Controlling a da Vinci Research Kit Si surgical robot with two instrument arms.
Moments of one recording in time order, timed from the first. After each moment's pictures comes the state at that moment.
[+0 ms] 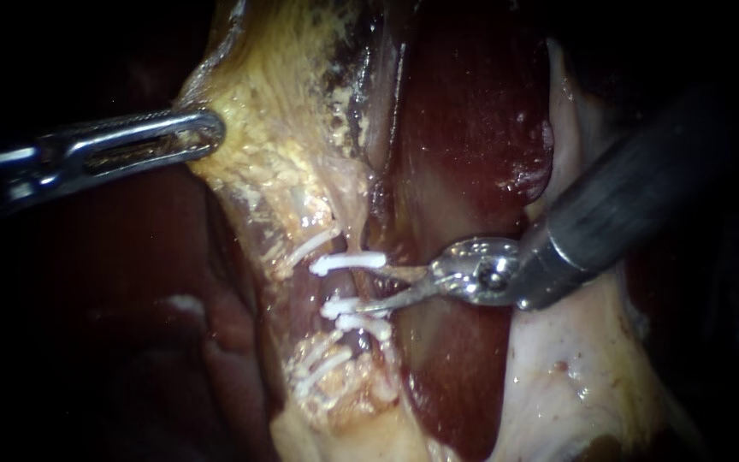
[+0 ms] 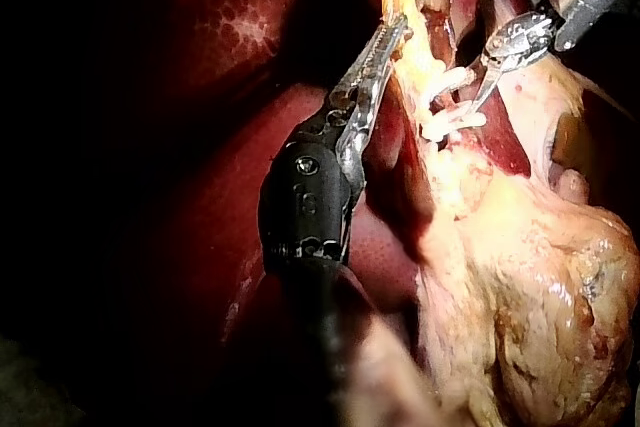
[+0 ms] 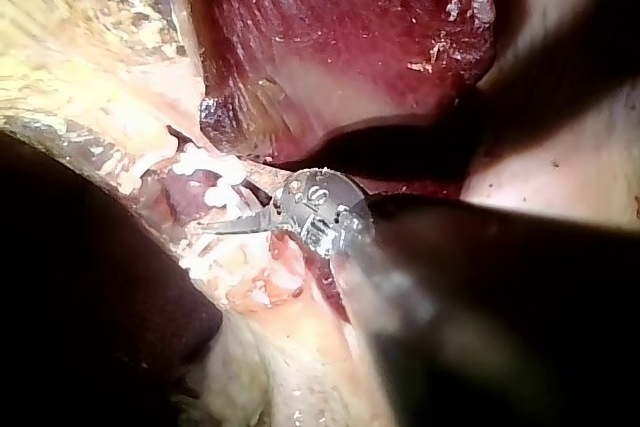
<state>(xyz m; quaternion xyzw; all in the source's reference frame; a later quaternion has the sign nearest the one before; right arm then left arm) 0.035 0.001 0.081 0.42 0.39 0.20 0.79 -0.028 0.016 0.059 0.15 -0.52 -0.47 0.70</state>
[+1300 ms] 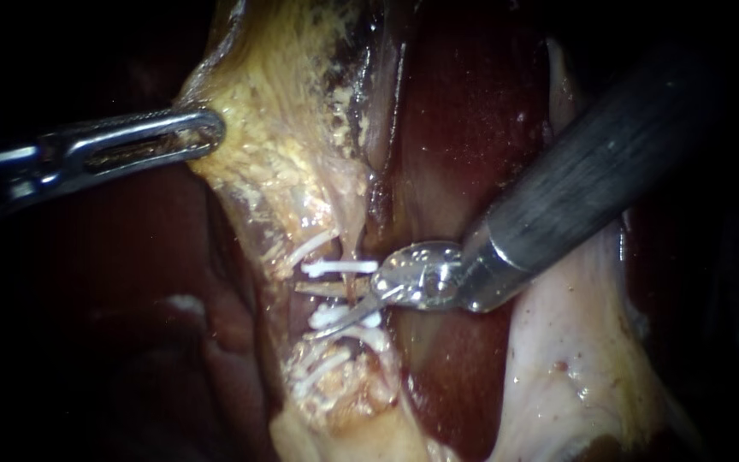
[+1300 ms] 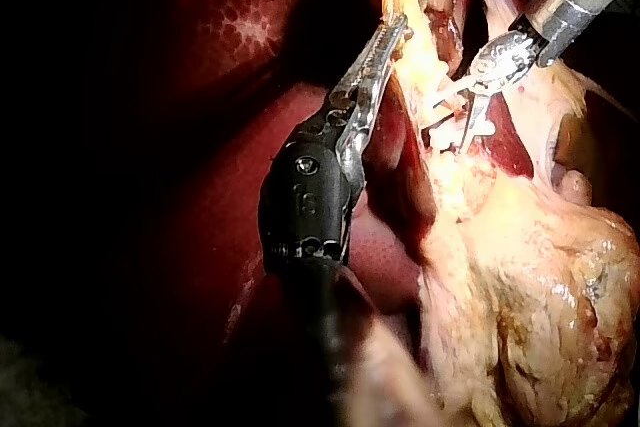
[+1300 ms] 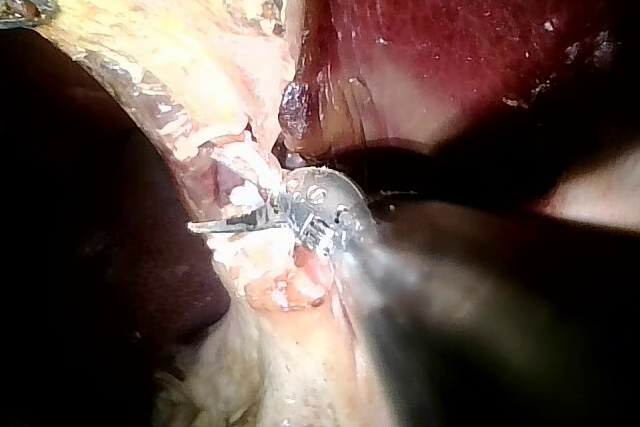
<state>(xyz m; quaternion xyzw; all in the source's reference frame) 0.041 0.001 0.080 0.38 0.48 0.11 0.78 -0.028 0.016 0.059 0.15 -0.52 -0.47 0.70</state>
